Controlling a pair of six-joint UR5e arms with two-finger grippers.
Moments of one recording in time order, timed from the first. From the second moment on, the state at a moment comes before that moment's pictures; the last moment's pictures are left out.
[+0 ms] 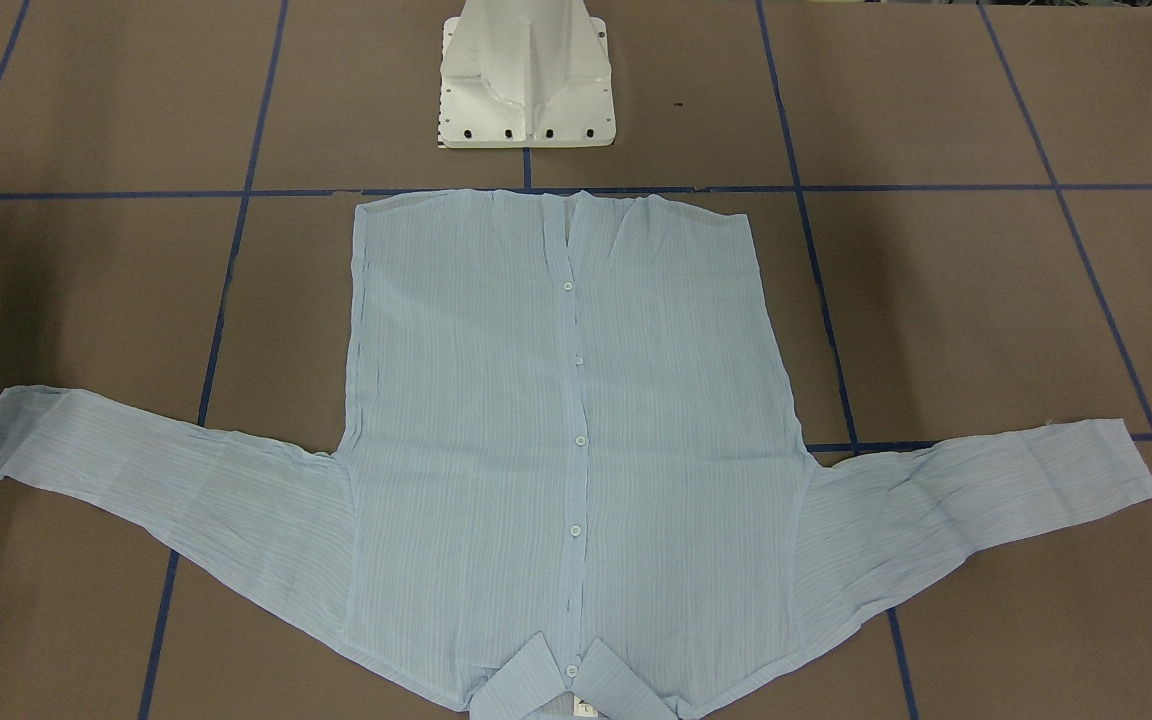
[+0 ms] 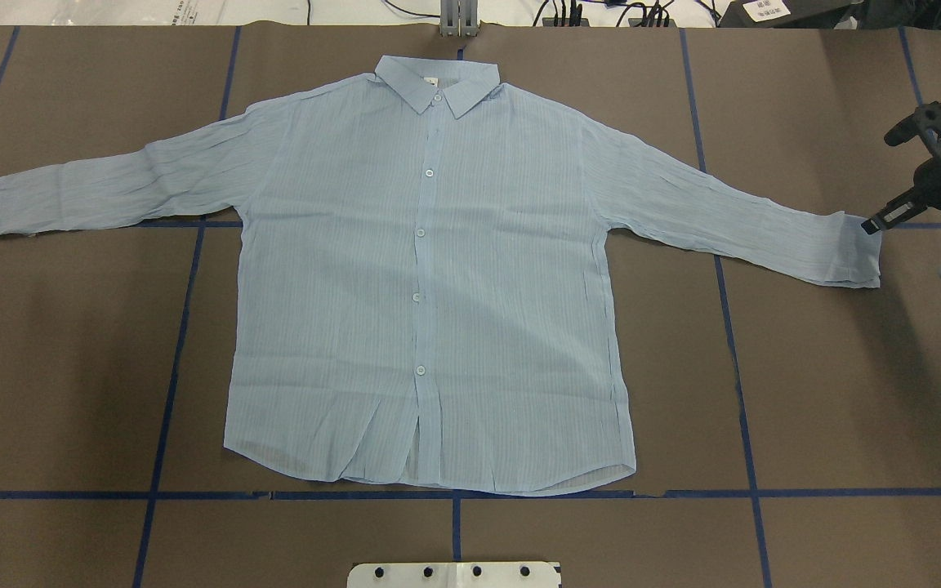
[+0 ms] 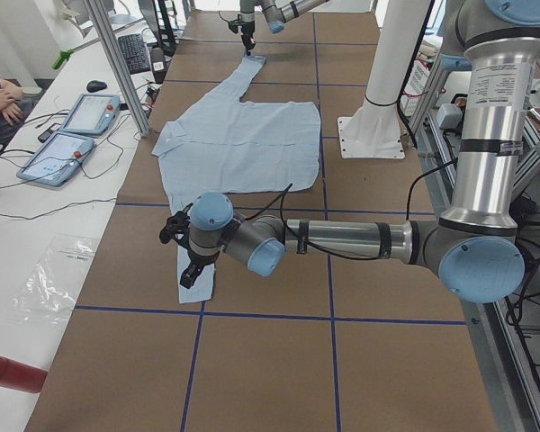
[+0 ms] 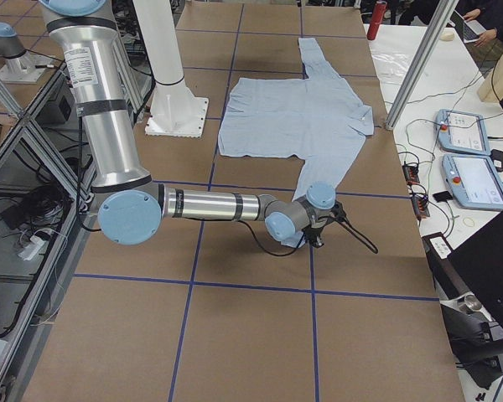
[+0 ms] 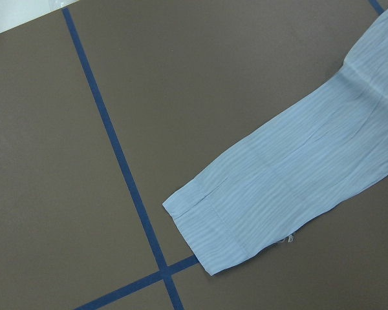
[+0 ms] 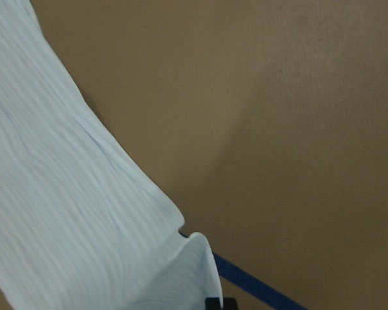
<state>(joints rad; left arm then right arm) -1.46 -1.62 -1.52 -2.09 -2.33 -0.03 1.17 -1.36 1.28 -0.99 2.34 0.13</state>
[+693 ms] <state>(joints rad) -1.45 -1.64 -1.51 -2.09 -2.33 -0.03 1.00 -1.21 1.50 -0.98 2.31 0.83</state>
